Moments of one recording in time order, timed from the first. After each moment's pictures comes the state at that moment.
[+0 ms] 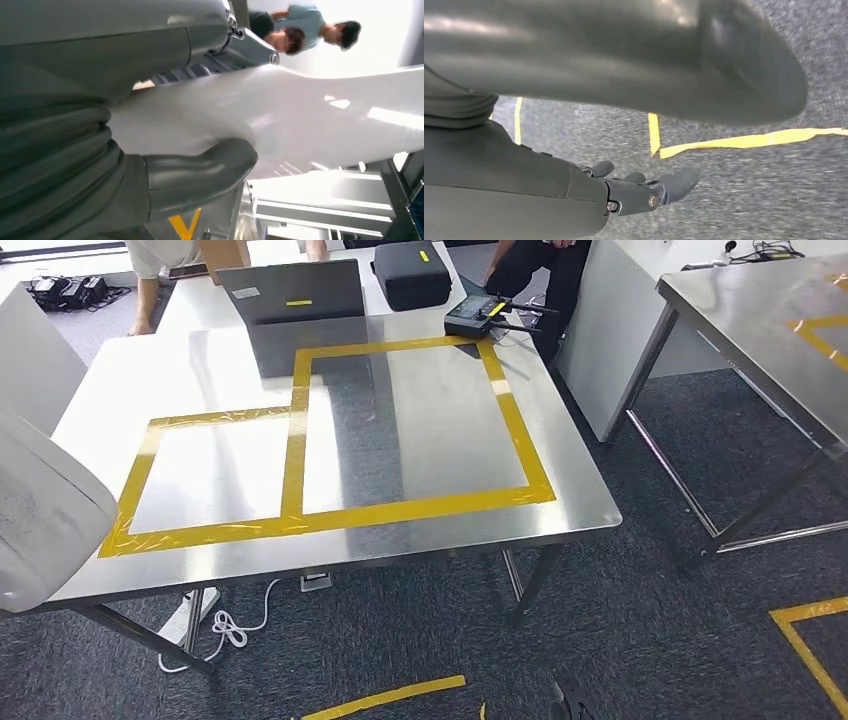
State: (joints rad) left arm -0.27 0.26 0.28 -1.41 0.48 -0.74 -0.58; right arm -0.05 0.14 -0.80 -0.17 0.62 0.14 0.00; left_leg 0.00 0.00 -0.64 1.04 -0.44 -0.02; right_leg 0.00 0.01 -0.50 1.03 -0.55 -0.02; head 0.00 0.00
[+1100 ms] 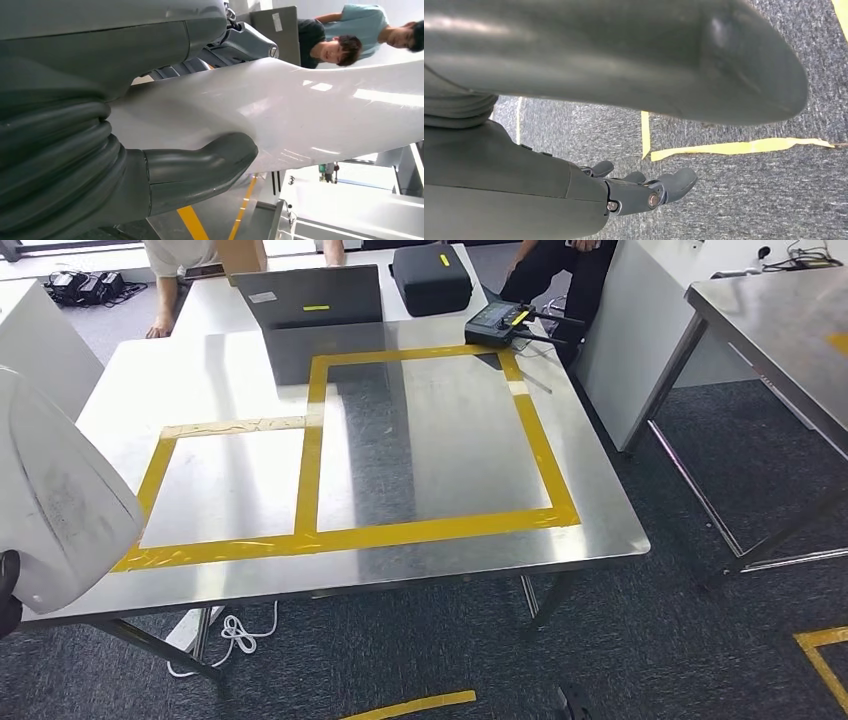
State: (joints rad) left arm -0.28 0.29 0.28 -1.29 0.40 -0.70 -0.55; right arm -0.05 0.14 -0.81 -0.17 0.65 0.14 0.00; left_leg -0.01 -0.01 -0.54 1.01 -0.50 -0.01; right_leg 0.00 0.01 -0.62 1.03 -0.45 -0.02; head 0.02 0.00
